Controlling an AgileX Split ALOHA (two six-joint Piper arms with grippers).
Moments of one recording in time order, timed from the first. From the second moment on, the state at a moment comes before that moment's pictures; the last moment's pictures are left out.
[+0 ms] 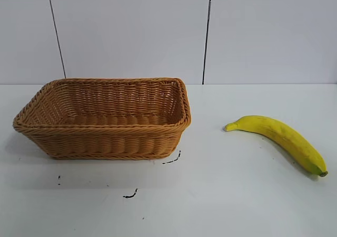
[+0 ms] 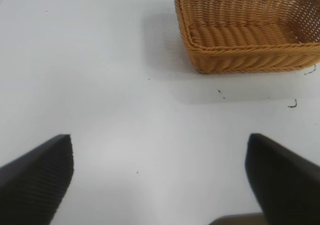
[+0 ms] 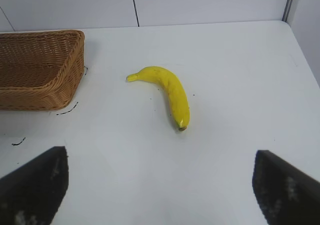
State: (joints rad) left arm -0.02 0.00 -0.50 -0.07 1.07 0.06; right arm 0.02 0.00 -0.50 0.07 1.03 0.00
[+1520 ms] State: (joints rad) left arm -0.02 0.00 -0.50 -0.07 1.07 0.06; right arm 0.02 1.19 -0.93 0.05 1.00 -0.02
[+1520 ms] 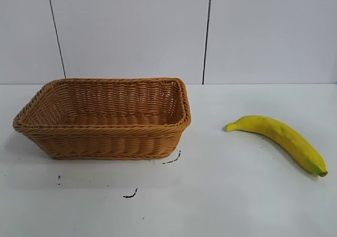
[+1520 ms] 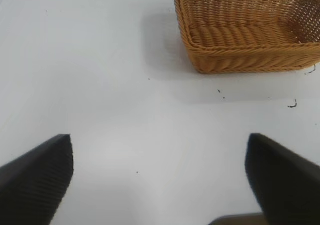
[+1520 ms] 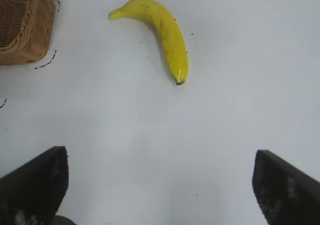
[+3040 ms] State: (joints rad) left arm -0.02 0.00 -0.50 -0.07 1.07 0.06; right arm 0.02 2.12 -1.44 0.16 0.87 -0.38
